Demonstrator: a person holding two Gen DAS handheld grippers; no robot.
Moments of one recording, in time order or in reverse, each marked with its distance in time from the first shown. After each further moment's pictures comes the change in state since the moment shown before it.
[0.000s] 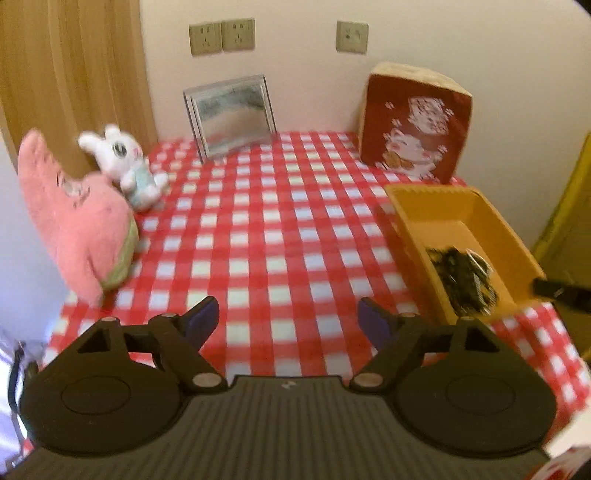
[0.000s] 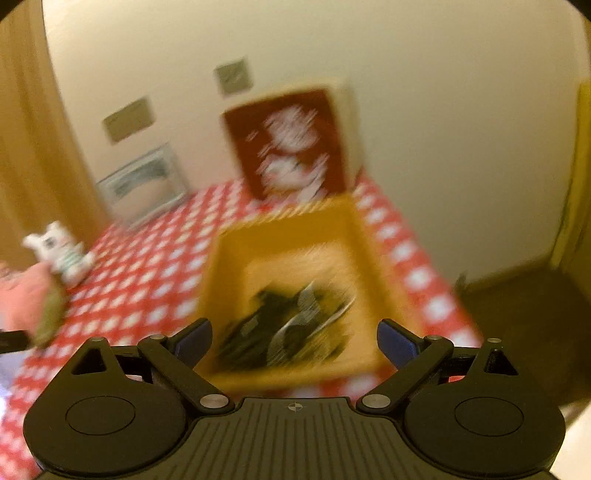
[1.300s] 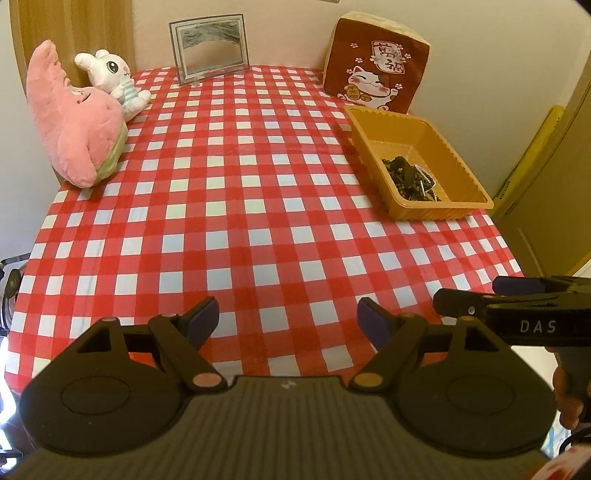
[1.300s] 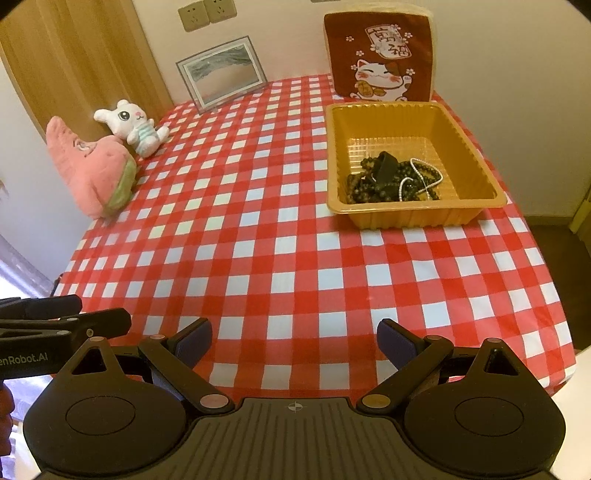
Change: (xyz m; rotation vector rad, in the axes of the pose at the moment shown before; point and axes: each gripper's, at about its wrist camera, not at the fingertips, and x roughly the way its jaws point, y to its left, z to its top) left arm -0.060 0.023 -0.074 -0.009 0.171 -0.154; right arm -0.063 0.118 -0.073 -0.134 0.280 0.030
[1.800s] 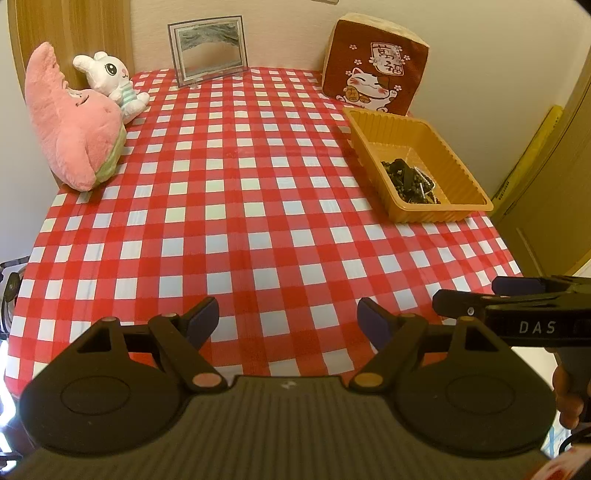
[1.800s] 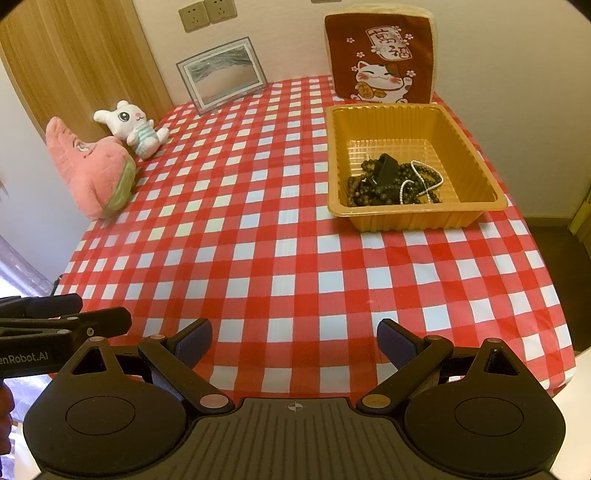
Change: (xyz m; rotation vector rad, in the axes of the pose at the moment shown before) left arm 0.001 -0.002 0.002 0.000 -0.004 0.001; right arm 0.001 0.000 0.002 -0.003 -0.001 -0.001
